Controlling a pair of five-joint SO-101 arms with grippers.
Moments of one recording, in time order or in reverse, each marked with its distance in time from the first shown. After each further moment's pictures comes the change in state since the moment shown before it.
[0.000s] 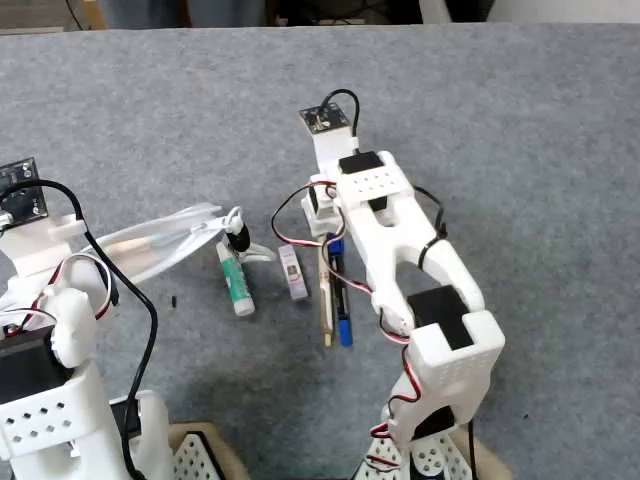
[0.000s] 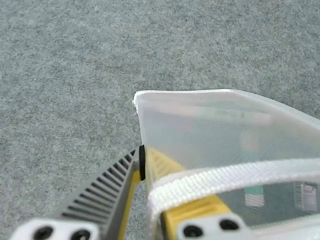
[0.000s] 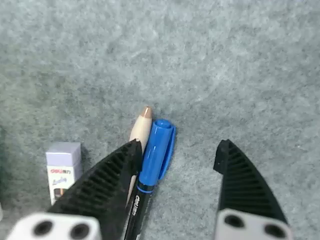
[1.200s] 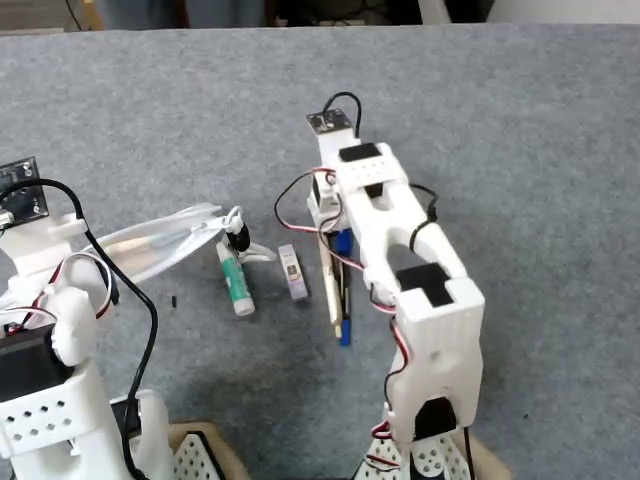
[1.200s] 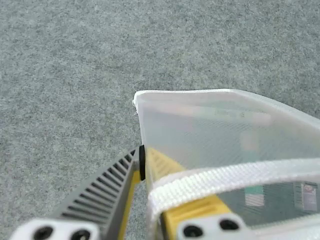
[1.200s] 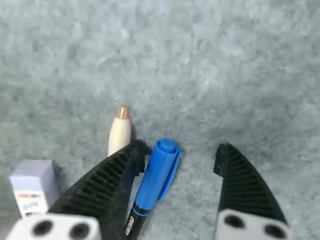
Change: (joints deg) left arm 0.0 0.0 0.0 0.0 0.0; right arm 2.1 16.0 -13.5 6.1 -0.1
